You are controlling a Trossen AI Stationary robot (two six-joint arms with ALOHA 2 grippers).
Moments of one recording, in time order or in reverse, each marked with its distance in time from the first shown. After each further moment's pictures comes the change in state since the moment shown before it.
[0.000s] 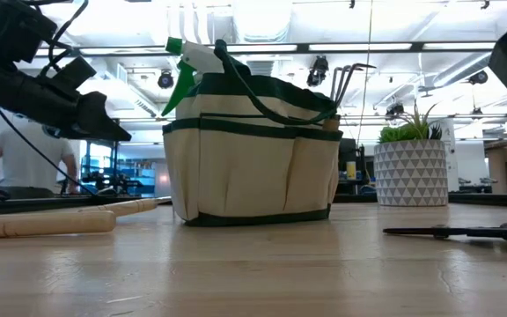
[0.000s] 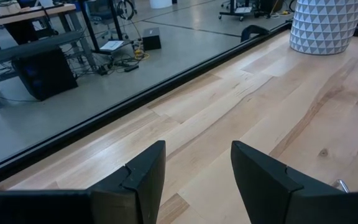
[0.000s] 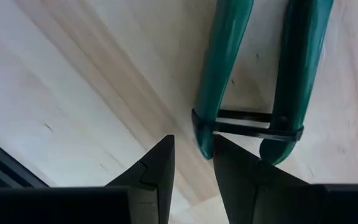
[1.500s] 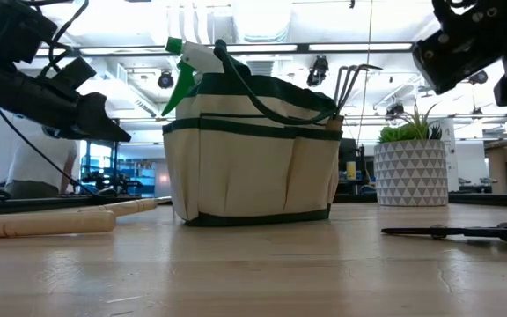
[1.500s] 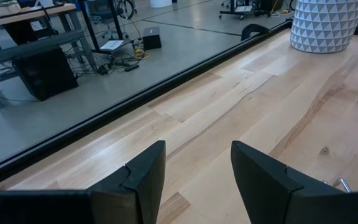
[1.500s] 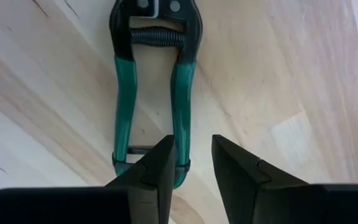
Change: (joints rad) left arm 0.000 0.000 0.000 -0.005 0.000 0.000; right arm -0.127 -0.062 0.002 -0.169 0.043 -0.135
